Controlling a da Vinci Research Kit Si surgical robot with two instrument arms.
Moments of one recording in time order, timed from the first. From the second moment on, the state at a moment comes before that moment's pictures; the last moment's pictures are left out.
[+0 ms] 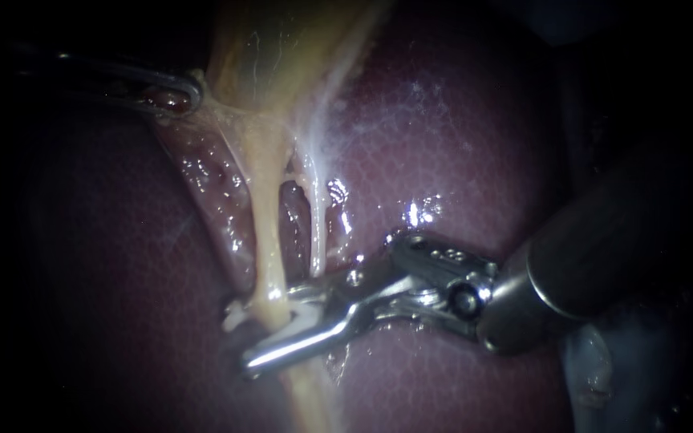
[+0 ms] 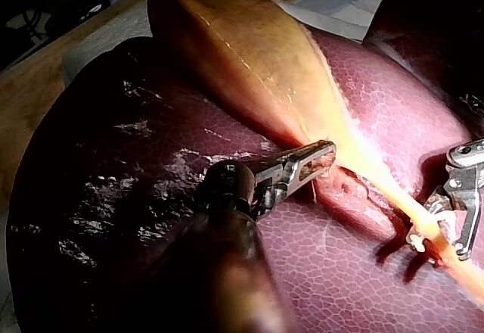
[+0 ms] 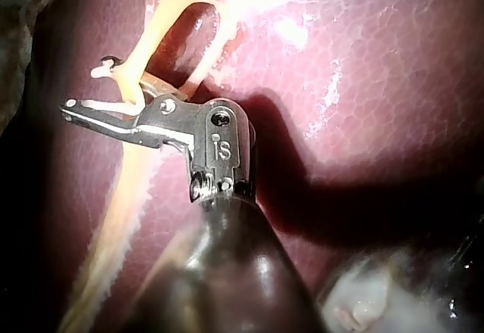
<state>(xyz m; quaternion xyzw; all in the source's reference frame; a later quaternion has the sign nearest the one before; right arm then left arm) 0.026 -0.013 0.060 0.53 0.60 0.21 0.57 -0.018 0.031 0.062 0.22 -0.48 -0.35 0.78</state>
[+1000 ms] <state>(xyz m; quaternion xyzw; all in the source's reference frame) 0.025 -0.013 0.061 0.55 0.58 0.21 0.57 -0.018 0.031 0.062 0.22 -0.48 -0.35 0.78</state>
